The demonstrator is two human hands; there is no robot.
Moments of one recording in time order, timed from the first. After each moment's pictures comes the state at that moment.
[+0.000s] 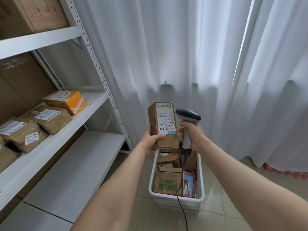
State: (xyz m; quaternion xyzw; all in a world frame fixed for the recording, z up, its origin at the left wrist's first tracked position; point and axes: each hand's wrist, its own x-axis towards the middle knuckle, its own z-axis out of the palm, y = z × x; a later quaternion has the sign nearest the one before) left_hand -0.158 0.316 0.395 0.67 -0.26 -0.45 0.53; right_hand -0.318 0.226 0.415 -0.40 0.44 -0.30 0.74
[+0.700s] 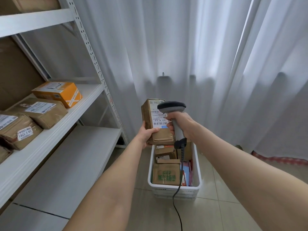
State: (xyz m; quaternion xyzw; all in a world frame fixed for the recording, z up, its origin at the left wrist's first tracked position) left_hand -0.108 0.337 0.371 0.67 -0.22 -0.47 0.52; right_hand -0.265 0.278 0.450 -0.49 0.44 -0.21 0.72
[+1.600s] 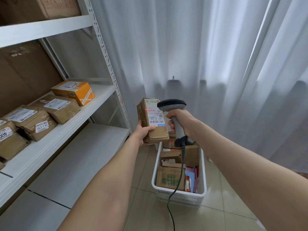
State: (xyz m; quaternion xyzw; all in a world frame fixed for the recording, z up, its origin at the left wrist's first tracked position) left_hand -0.092 0.346 0.393 0.69 -0.16 -0.43 0.55; right_hand -0.259 0.274 0.474 -0.52 0.39 -0.17 0.74
